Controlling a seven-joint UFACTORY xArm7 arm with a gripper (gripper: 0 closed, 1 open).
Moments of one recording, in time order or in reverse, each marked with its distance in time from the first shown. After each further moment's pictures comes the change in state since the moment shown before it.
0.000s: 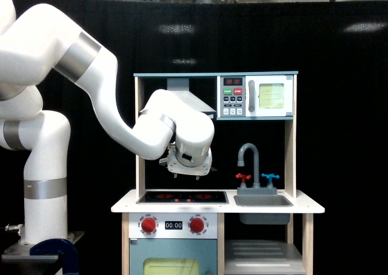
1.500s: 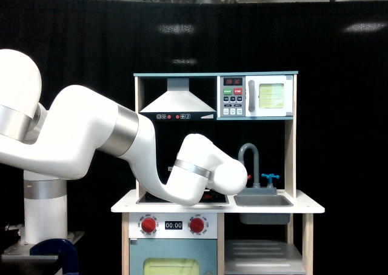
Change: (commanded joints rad) arm 0.255 -0.392 -0.095 0.169 -0.111 0.124 0.037
